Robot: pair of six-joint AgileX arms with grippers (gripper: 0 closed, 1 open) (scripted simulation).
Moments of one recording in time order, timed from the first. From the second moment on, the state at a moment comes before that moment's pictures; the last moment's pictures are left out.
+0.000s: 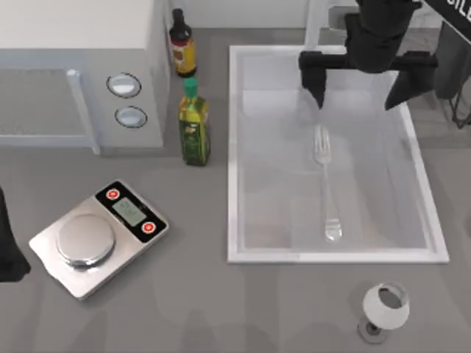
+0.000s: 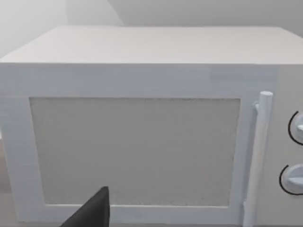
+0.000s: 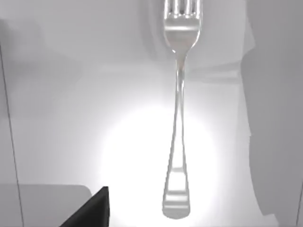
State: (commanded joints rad) left arm 0.00 0.00 0.00 0.00 0.00 0.00; right arm 0.33 2.52 2.45 -1.40 0.01 0.35
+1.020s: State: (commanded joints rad) left arm 0.00 0.00 0.00 0.00 0.00 0.00; right arm 0.35 2.72 2.43 -1.28 0.01 0.38
